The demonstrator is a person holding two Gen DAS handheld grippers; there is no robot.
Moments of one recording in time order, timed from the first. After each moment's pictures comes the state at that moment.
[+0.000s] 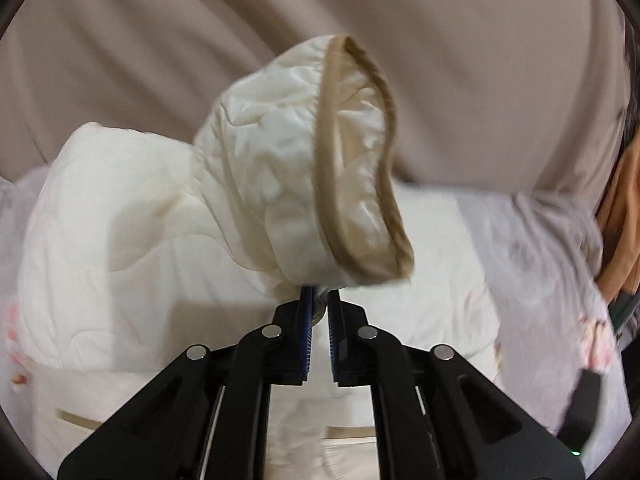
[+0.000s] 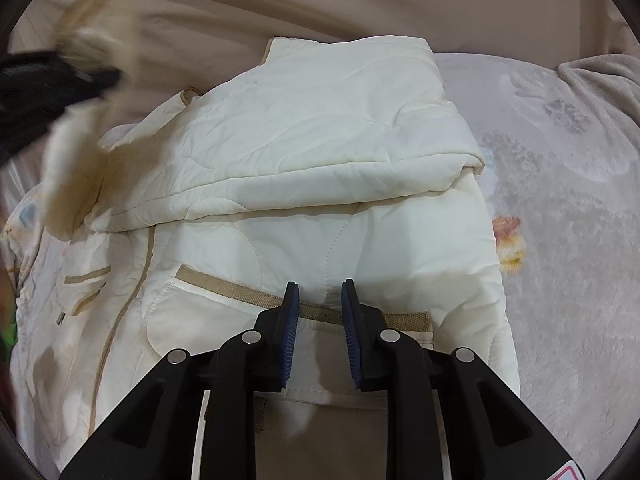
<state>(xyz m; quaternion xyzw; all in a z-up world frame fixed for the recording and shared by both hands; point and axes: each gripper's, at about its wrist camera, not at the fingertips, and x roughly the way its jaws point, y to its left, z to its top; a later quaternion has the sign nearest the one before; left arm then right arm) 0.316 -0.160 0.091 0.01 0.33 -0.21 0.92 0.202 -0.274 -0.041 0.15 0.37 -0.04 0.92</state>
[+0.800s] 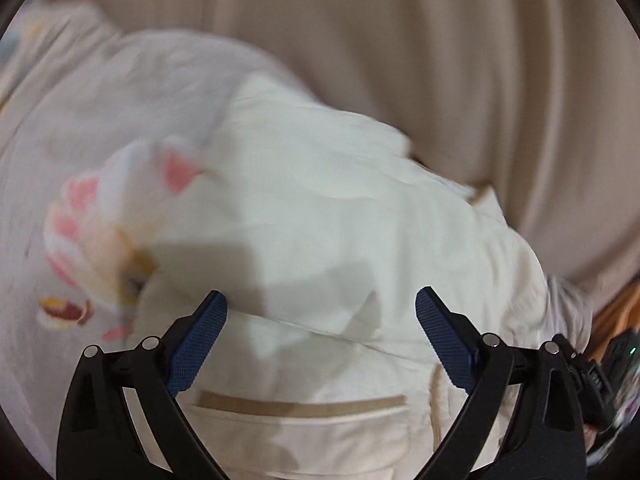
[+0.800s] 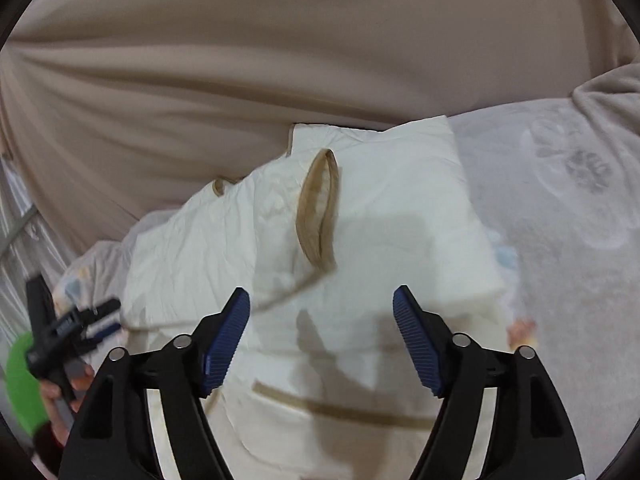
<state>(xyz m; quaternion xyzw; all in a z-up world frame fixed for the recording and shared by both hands) 0.333 0.103 0.064 -0.22 0.38 -0.12 0.89 0.249 -0.309 0.025 0.26 0.30 0.00 0.92</state>
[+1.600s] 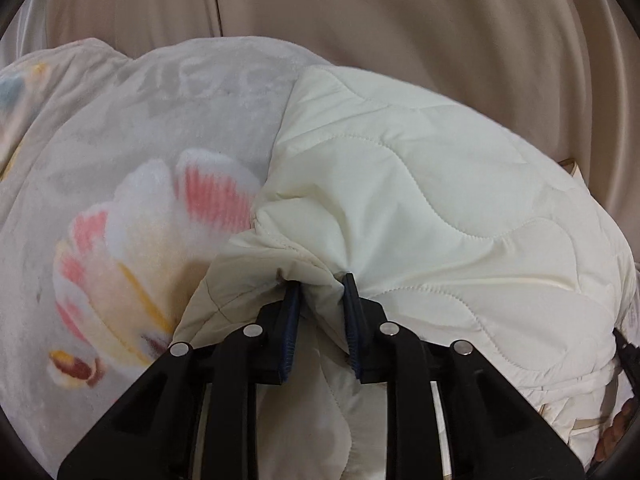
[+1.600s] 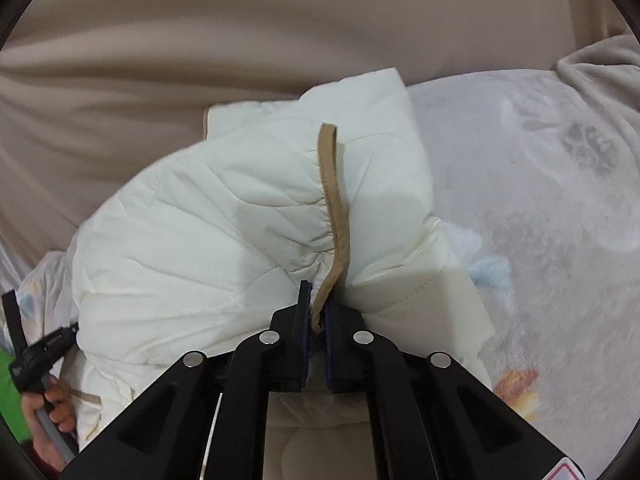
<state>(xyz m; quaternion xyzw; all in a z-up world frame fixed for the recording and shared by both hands) 0.370 0.088 0.033 -0.10 0.37 -0.03 0.93 0.264 -0.329 -0.013 0.23 0.31 -0.06 0.92</state>
